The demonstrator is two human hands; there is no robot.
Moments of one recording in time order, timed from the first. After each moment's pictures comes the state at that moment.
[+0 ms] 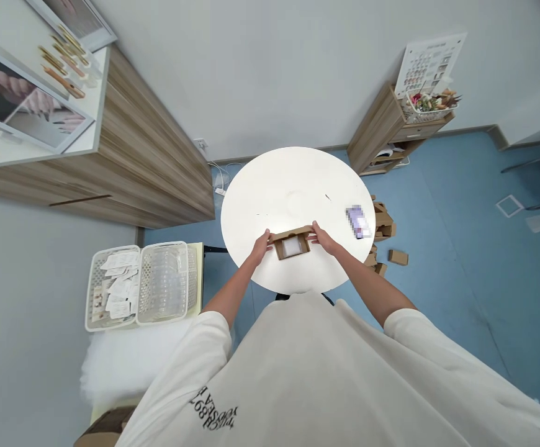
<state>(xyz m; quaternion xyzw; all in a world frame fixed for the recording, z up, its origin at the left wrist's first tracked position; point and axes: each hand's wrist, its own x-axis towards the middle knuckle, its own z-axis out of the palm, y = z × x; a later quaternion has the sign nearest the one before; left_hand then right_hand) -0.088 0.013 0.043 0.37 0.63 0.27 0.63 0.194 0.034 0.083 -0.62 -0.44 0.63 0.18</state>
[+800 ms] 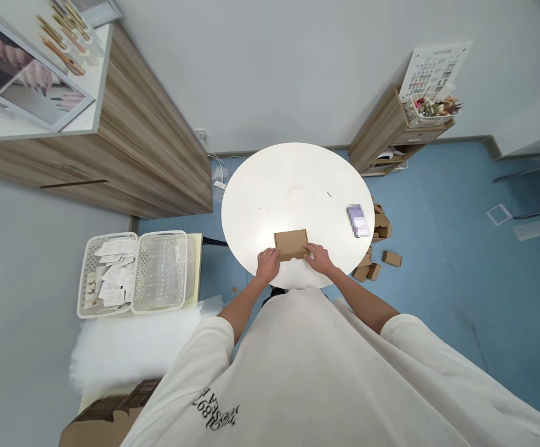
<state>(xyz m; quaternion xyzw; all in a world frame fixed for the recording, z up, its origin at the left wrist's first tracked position) -0.069 -0.089 0.001 0.72 0.62 0.11 0.29 0.192 -0.058 0.017 -0.62 -0.72 0.33 0.01</state>
